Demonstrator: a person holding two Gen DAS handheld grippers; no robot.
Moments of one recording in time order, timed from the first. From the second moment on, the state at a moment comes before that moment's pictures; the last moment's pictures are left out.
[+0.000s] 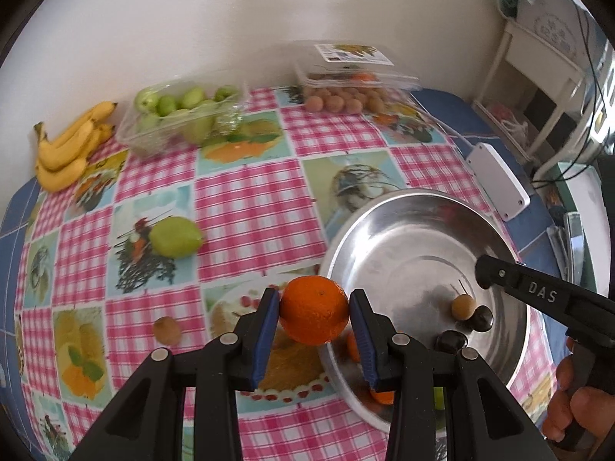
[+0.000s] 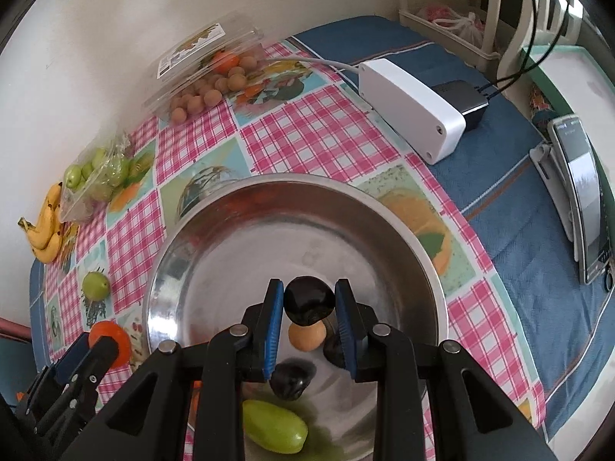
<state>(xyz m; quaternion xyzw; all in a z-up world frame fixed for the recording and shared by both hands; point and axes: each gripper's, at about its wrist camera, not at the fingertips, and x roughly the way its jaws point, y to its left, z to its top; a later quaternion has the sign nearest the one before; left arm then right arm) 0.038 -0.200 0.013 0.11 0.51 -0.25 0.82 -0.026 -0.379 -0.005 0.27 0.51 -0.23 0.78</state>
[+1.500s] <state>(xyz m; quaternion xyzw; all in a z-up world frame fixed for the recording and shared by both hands) 0.035 -0.233 -0.010 0.14 0.52 -0.27 0.80 -0.008 -0.373 -0.017 0.22 0.55 -0.22 0.77</state>
